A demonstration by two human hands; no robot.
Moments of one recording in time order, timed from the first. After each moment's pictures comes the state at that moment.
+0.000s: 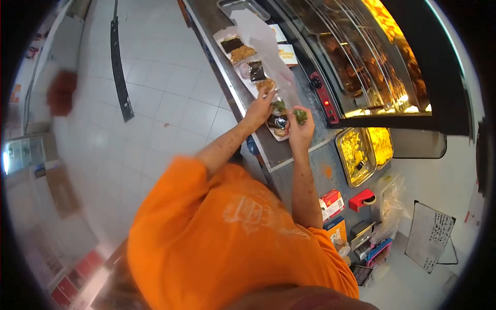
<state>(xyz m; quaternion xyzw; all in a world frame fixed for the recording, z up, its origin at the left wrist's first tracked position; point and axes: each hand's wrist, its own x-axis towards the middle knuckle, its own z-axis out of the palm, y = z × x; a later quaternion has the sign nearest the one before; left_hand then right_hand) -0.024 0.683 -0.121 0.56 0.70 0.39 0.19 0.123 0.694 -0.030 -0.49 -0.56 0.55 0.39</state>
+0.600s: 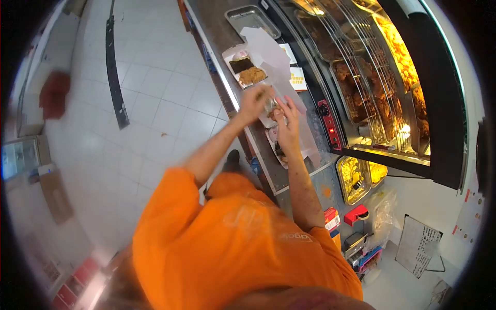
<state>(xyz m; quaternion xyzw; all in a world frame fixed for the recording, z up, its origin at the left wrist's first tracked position) -0.138 0.733 -0.070 0.44 0.62 0.58 0.31 0.001 0.739 -0.012 -0.40 -0.73 0.39 0.38</state>
